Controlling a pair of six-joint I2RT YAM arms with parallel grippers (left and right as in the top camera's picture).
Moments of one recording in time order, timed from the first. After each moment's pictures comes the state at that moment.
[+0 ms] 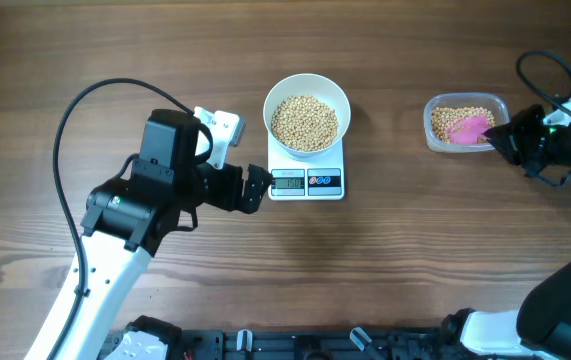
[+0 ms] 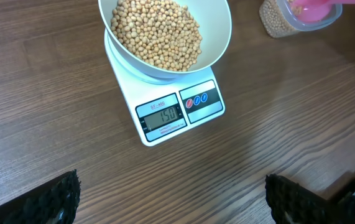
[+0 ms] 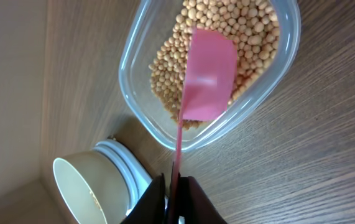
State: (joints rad) left arm -0.34 1.15 1.06 -0.83 0.31 -0.11; right arm -0.47 1.60 1.23 -0.86 -0.56 0.55
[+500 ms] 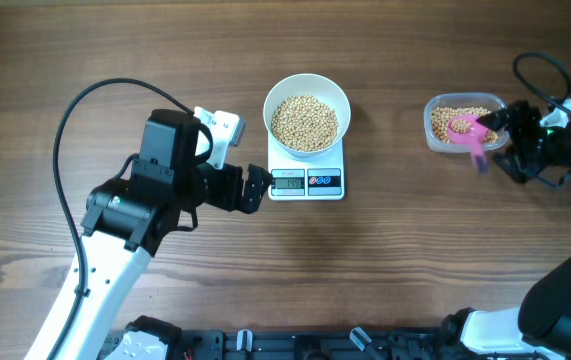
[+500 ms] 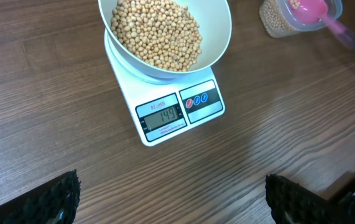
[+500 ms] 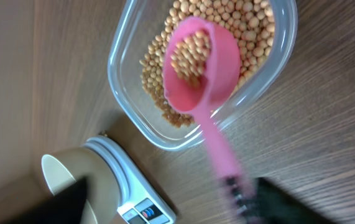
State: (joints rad) left arm -0.34 1.15 1.06 -0.83 0.31 -0.11; right arm -0.47 1.62 1.23 -0.88 -0.55 0.50
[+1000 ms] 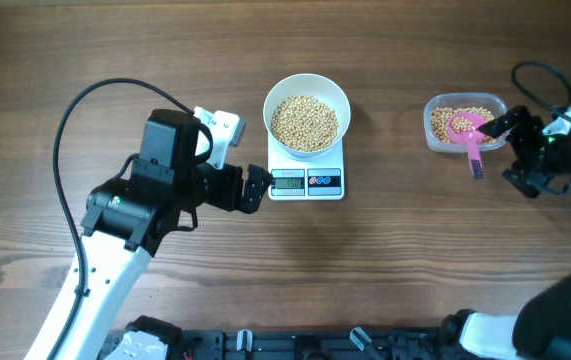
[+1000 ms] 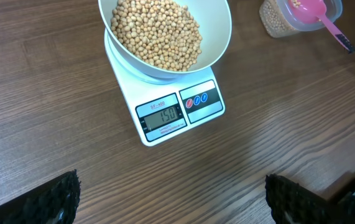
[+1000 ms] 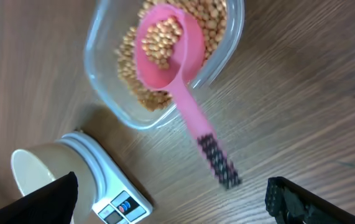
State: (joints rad) left arm -0.34 1.15 1.06 -0.83 0.31 -0.11; right arm -0.47 1.52 1.23 -0.98 -0.44 0.47
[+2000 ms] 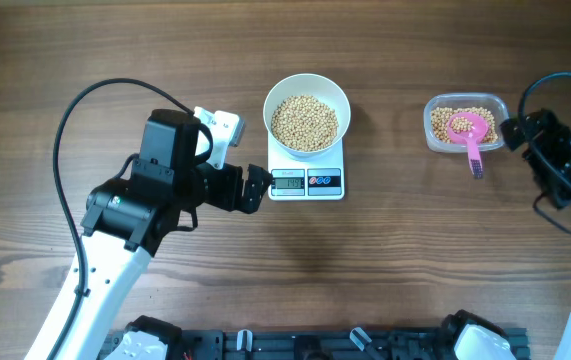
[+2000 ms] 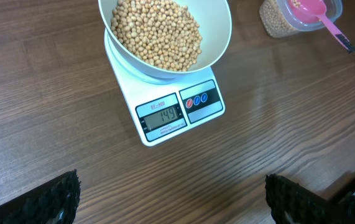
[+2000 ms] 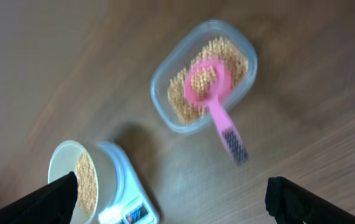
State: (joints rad) left arm -0.34 1.15 1.06 -0.83 0.31 -0.11; right arm -0.47 1.17 1.23 -0.98 -0.37 0.43
